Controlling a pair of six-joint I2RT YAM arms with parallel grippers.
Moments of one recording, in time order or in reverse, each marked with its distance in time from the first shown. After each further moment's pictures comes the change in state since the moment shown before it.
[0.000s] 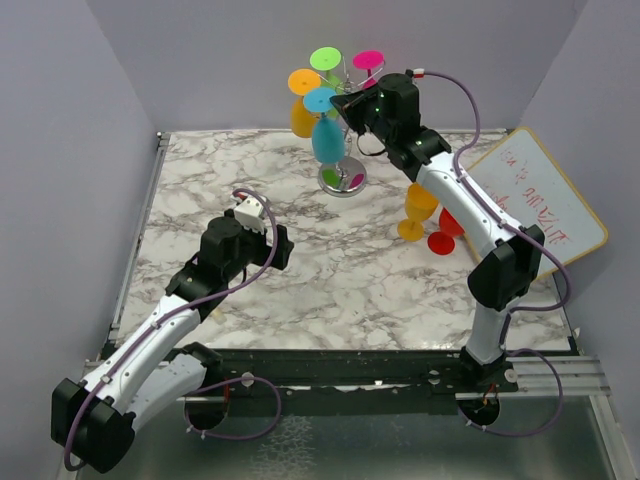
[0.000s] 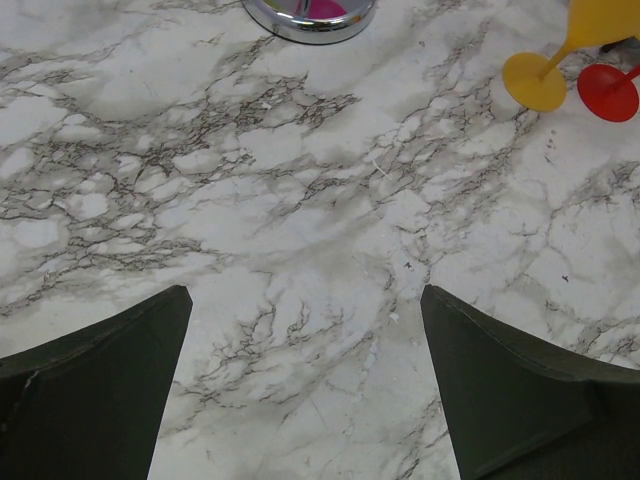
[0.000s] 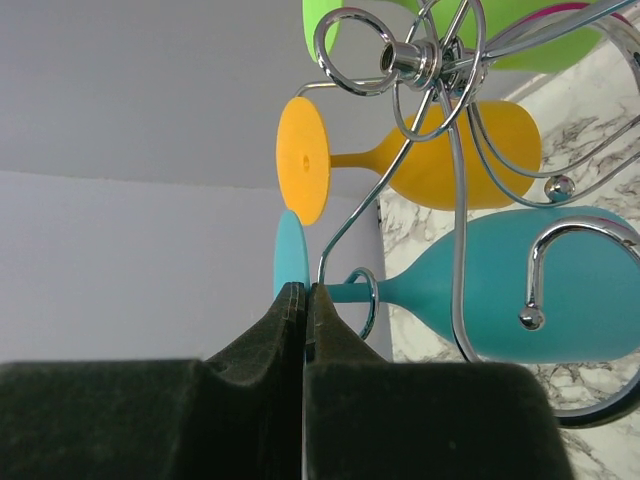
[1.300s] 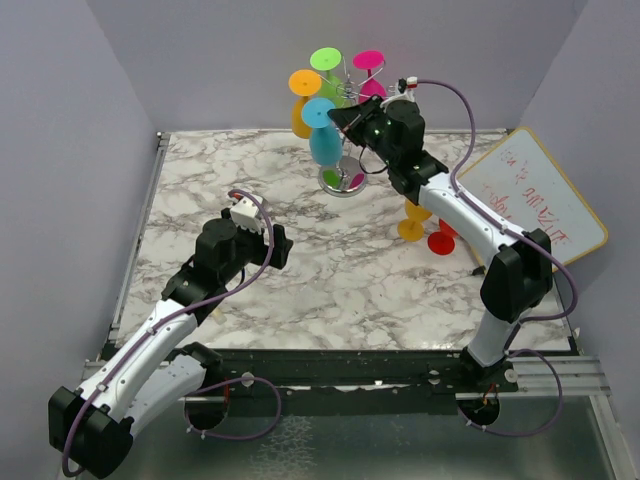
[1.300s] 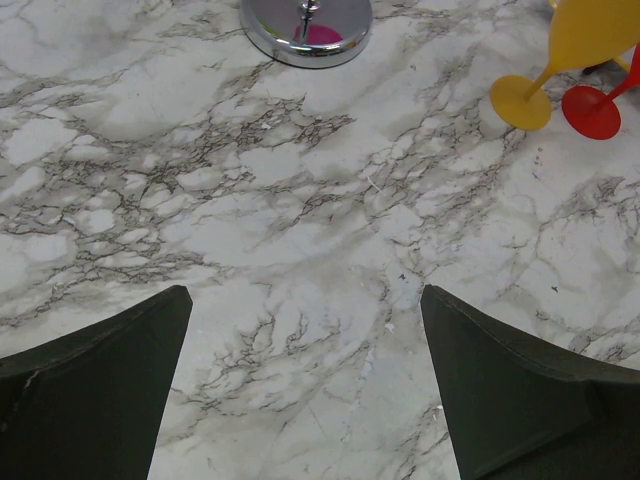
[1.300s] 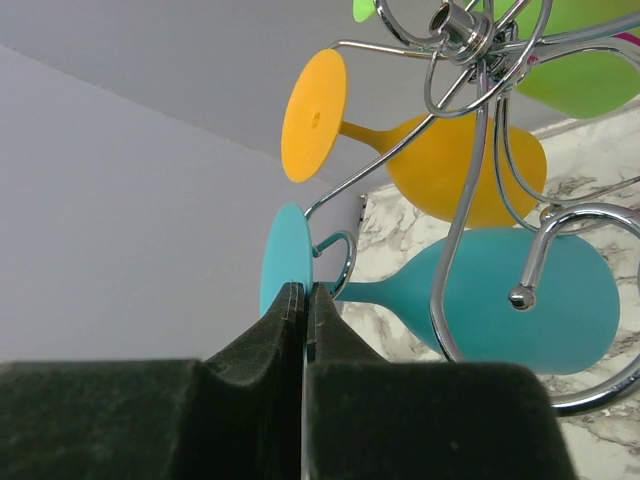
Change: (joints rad) left arm 0.000 -0.039 0.000 0.008 -0.001 0.001; right arm -0.001 -0.106 -0.345 0.400 -0.102 -0.278
